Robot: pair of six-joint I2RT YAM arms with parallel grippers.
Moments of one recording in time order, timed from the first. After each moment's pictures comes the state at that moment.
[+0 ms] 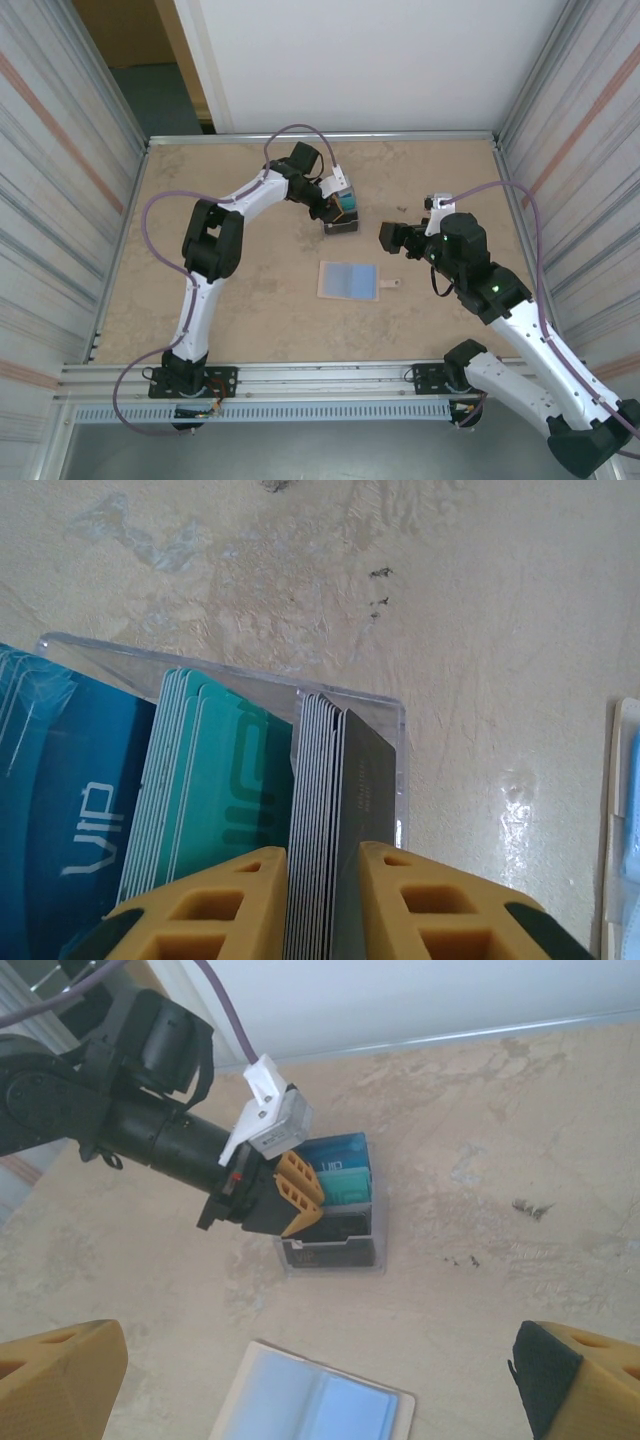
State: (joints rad) left arm -0.51 2.30 1.91 -0.67 0.60 0.66; right arm 0.54 0.77 0.84 -0.48 0.11 0.42
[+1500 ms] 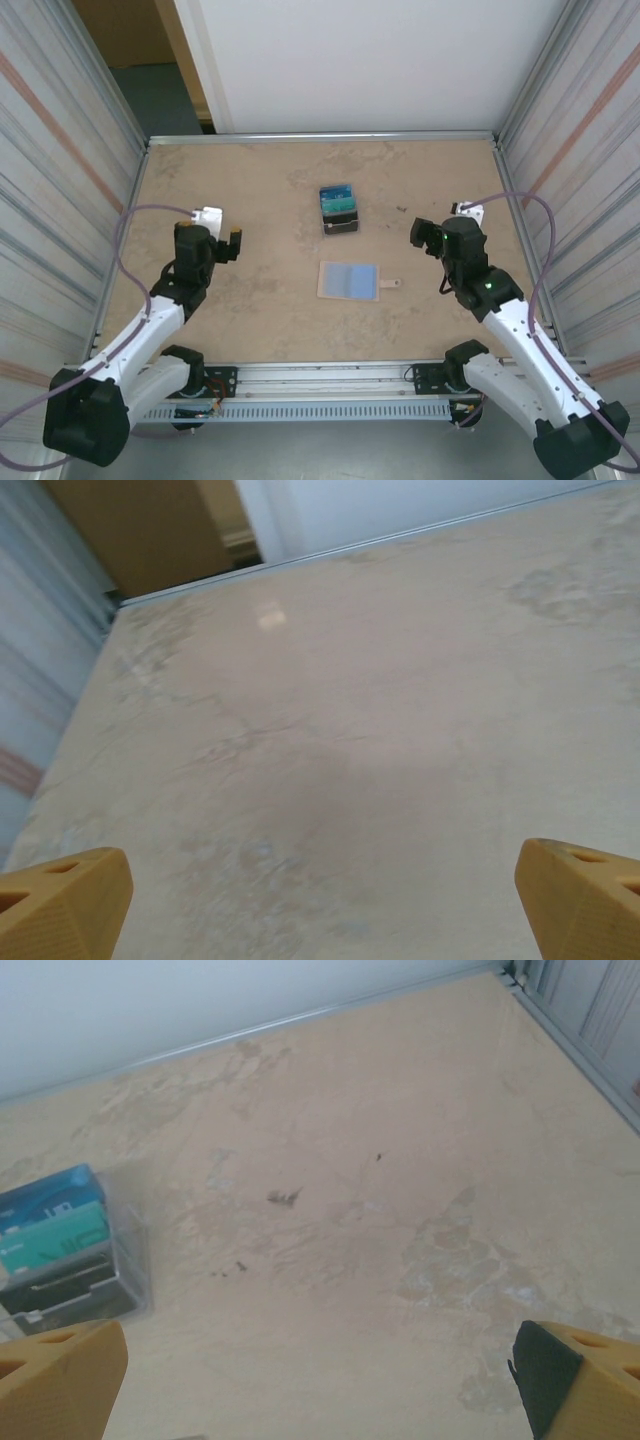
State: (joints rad) left arm -0.29 0.93 0.46 0.05 -0.36 0.10; right arm 0.39 0.77 0.70 -0.47 0.43 0.45
